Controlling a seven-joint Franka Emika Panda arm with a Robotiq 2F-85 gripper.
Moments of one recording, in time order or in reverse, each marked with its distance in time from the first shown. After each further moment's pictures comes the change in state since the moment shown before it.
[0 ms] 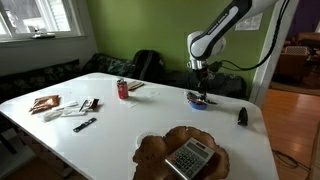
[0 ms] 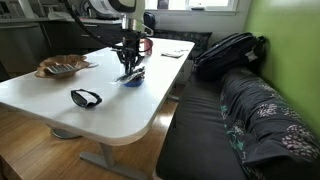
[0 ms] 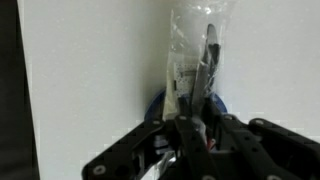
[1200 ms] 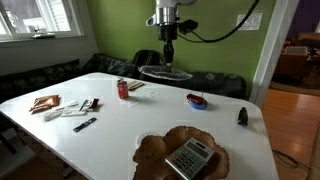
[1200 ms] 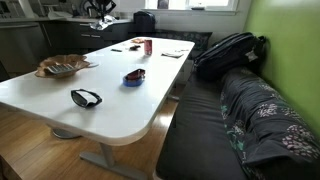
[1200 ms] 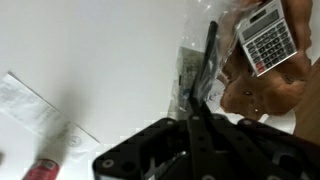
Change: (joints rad) arm 0.095 -0.175 0.251 0.244 0.075 -0.275 -0.355
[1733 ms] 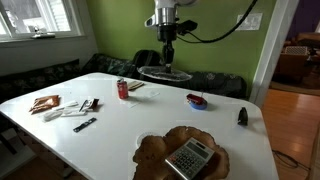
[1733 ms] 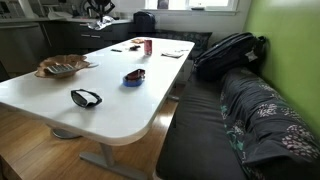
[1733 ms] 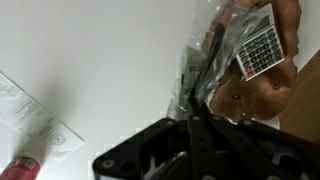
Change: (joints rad) arm 0.001 0.016 0.004 0.020 0.020 -0.030 -0.065
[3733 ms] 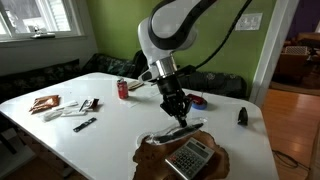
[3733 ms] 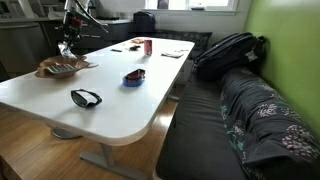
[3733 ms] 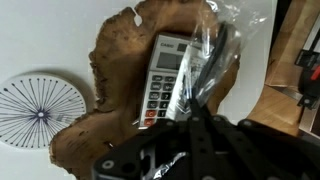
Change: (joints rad) arm 0.142 0.092 0.060 -0.218 -0.001 -0.016 -0.550
